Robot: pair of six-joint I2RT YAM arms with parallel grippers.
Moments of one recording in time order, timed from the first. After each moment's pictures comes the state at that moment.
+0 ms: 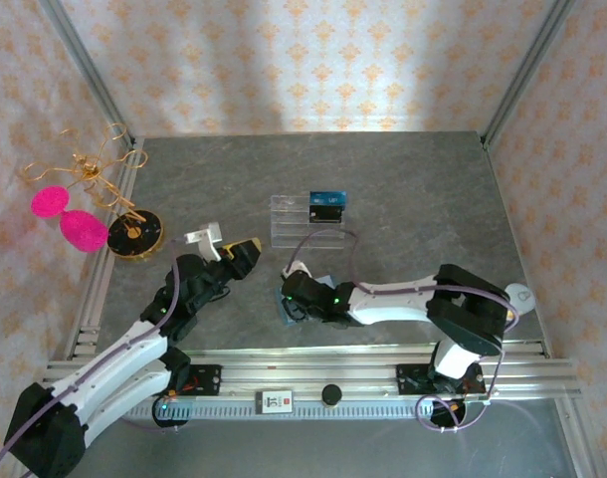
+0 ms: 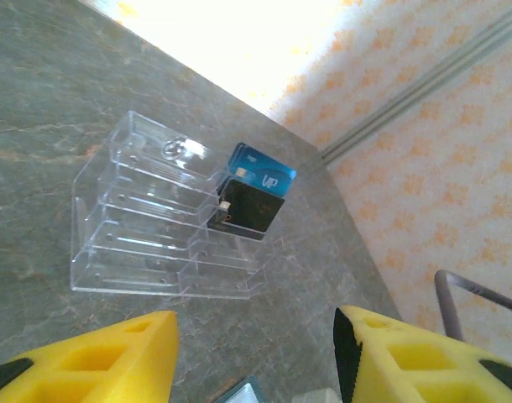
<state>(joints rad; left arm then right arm) -0.48 0.72 0.29 0.25 0.04 -0.80 1.16 1.66 0.83 -0.12 0.22 0.50</state>
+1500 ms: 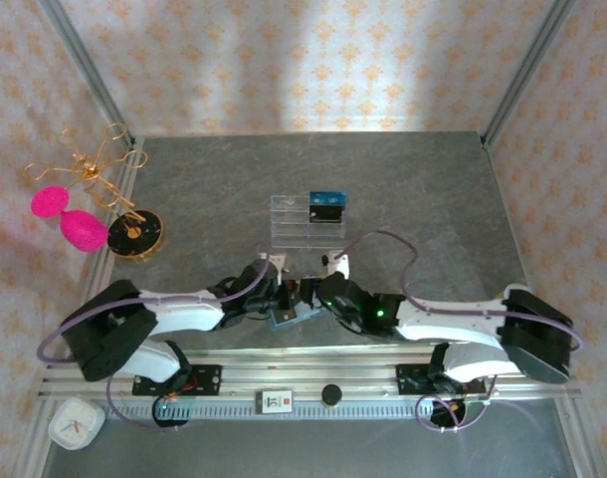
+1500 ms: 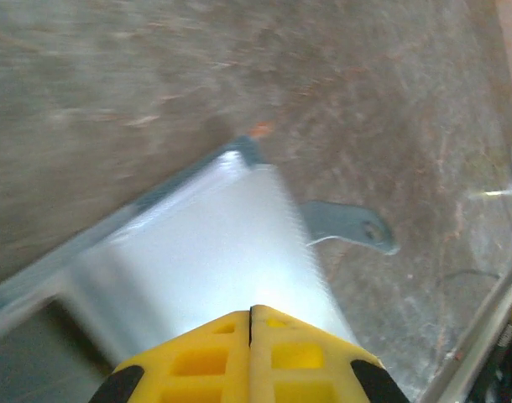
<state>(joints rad) -0.81 1.43 0.45 0.31 0.16 -0.84 1.15 1.24 0.57 0.07 0.39 0.87</state>
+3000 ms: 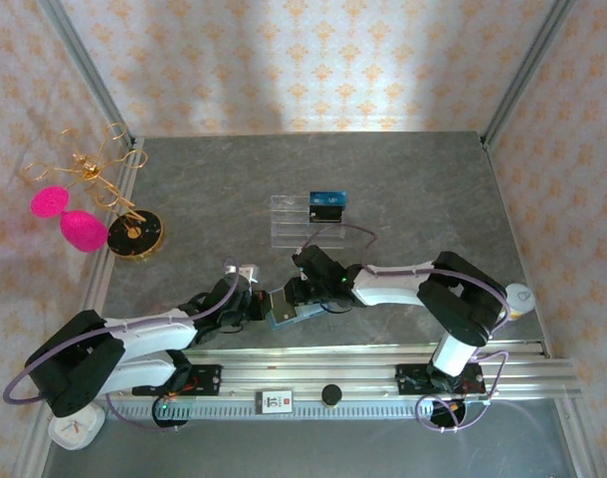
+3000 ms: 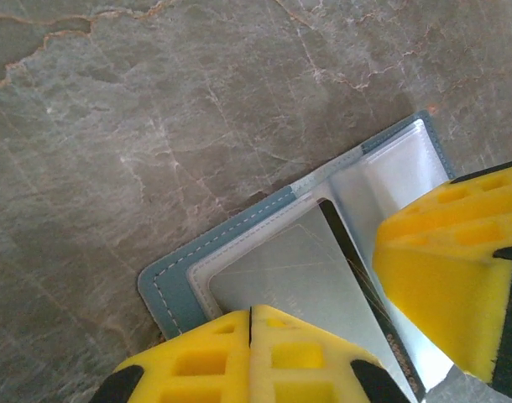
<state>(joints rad) -0.70 1.16 0.20 0.21 0.06 -0.79 0.96 1.69 0.82 -0.02 -0.18 0.75</state>
